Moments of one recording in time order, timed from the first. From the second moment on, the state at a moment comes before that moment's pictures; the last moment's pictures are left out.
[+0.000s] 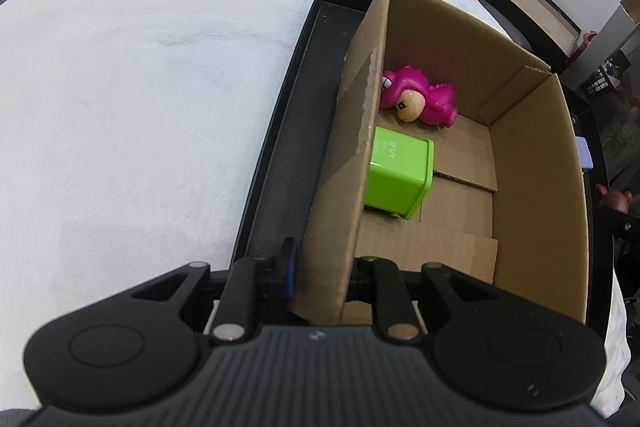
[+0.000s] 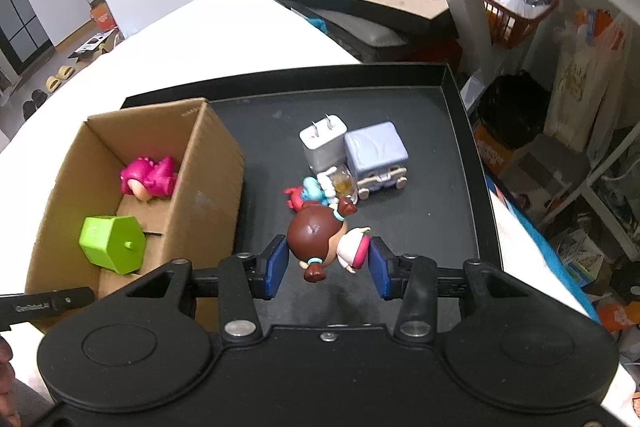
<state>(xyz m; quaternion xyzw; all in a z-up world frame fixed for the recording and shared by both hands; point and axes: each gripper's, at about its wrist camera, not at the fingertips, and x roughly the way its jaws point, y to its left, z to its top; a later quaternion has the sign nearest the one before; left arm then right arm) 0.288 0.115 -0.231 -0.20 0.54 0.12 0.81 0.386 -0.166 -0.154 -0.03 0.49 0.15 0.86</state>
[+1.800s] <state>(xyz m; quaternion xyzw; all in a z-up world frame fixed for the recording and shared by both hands) 0.284 0.130 -0.207 -0.23 0.52 0.08 0.82 0.384 -0.015 -0.131 -0.11 0.47 0.22 0.85</state>
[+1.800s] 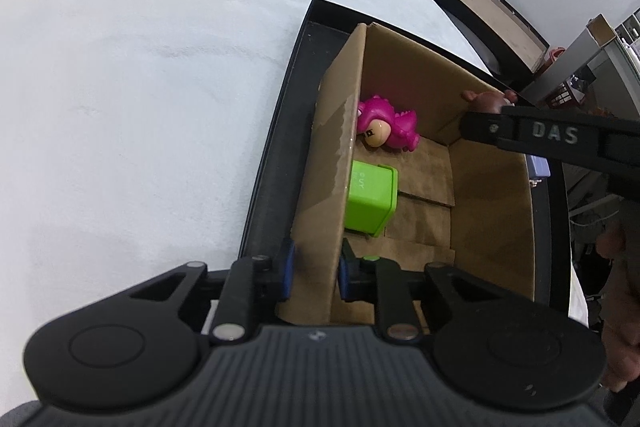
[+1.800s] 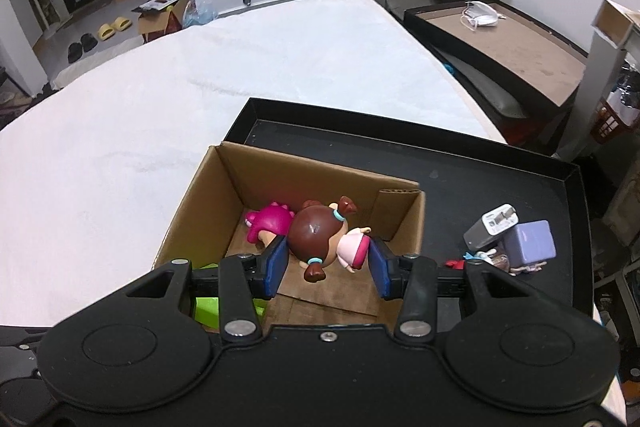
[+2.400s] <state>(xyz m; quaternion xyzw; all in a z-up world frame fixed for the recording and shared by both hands) 0.283 0.128 -0.207 -0.23 0.52 0.09 0.82 0.380 0.000 -0.126 -0.06 0.49 0.28 0.82</state>
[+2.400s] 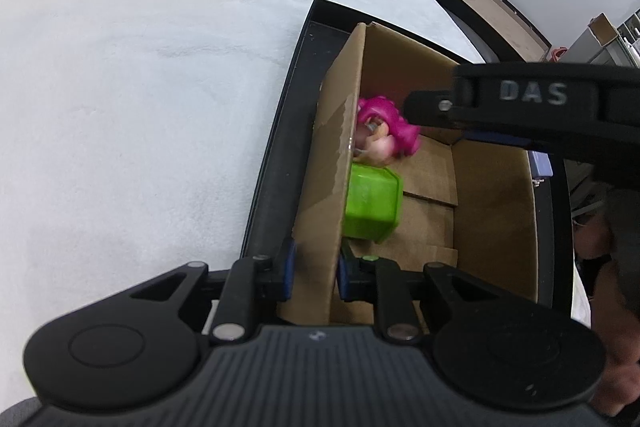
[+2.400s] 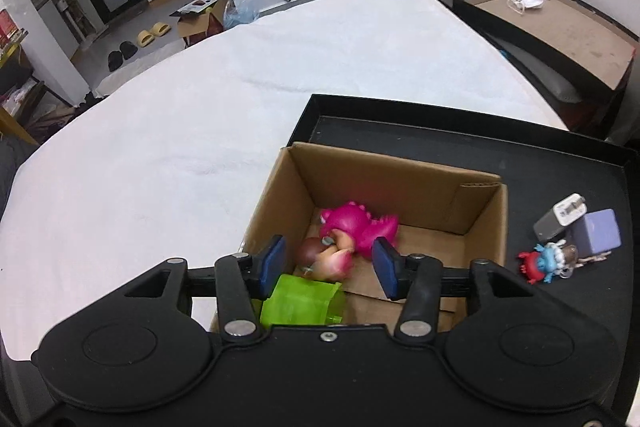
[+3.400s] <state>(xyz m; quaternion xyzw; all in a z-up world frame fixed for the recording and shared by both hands) 0.286 0.116 -0.207 -0.20 0.52 0.11 0.82 0.374 -0.119 -0.108 -0.07 0.48 0.24 0.84</state>
